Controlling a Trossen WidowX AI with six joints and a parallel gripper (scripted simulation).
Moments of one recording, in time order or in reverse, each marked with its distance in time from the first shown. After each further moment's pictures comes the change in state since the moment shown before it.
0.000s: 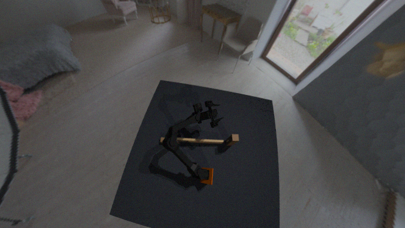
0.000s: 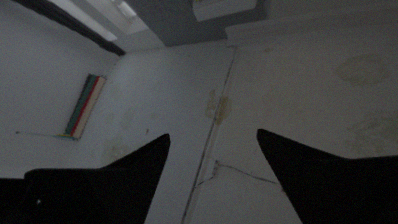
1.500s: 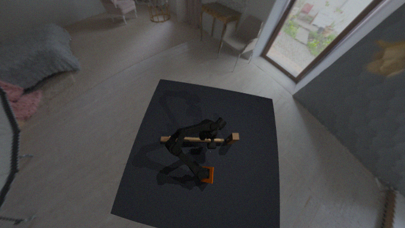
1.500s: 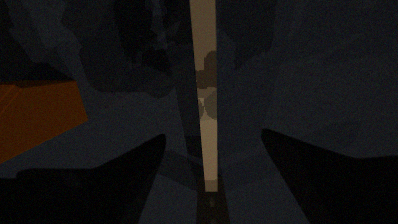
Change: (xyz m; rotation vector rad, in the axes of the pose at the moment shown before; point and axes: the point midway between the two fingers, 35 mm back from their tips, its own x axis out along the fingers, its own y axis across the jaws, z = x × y) arm -0.139 0.181 0.034 -0.334 -2.286 0.548
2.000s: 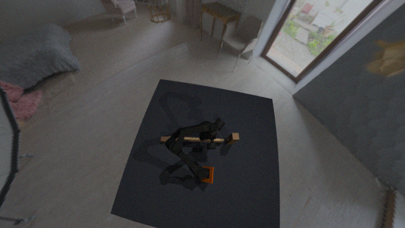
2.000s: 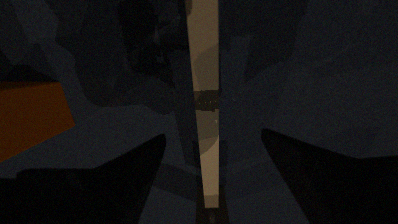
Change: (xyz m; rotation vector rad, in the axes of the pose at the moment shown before) arm 0.024 -0.001 0.000 -0.001 0.001 0.002
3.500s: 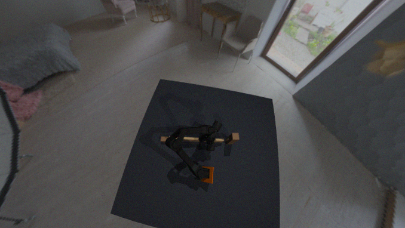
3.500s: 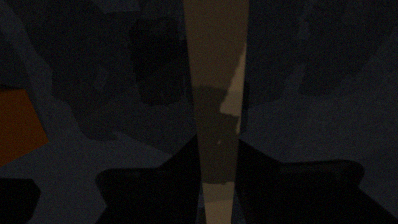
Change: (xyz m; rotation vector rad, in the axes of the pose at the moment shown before) arm 0.043 0.004 0.003 0.004 -0.009 0.003
